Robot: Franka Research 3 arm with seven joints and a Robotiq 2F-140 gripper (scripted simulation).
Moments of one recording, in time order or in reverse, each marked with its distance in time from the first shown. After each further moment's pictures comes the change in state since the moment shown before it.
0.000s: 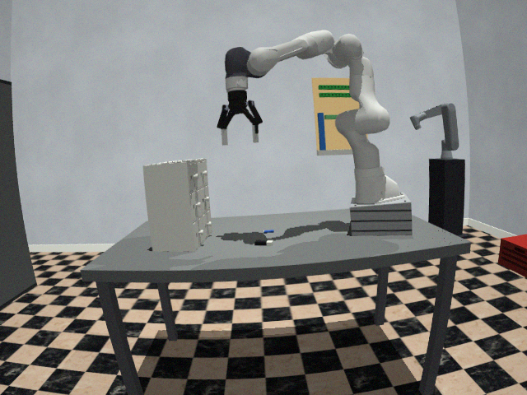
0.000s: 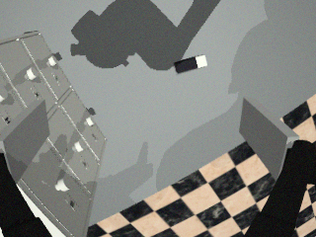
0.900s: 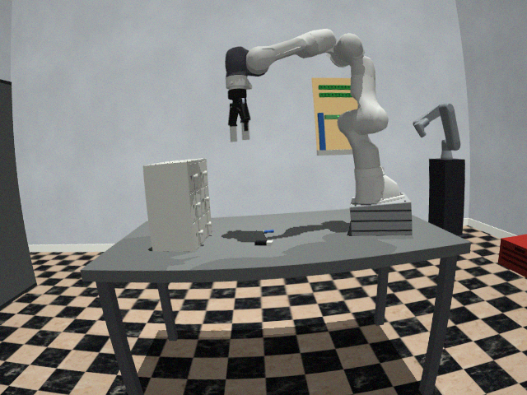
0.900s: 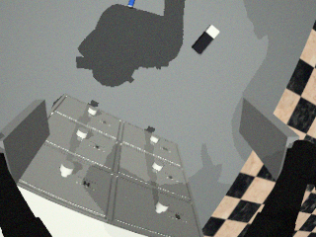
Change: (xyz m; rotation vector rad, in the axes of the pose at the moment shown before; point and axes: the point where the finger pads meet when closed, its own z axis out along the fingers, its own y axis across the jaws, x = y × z) arm 0.028 -0.021 -0.013 0.004 -0.001 0.610
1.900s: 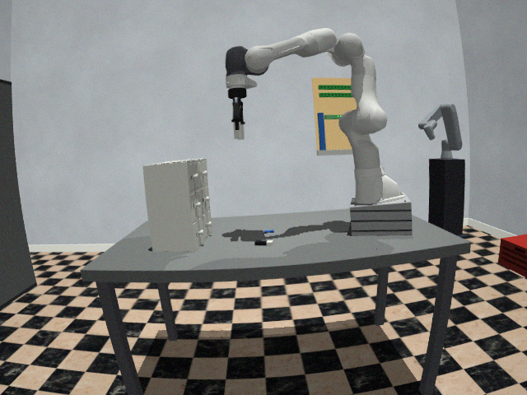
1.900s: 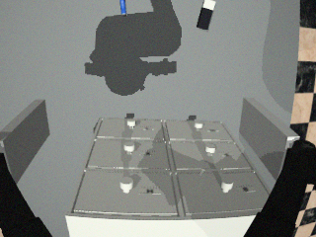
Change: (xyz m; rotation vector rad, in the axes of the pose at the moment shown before) arm 0.006 -0.018 -0.007 0.009 0.000 0.424
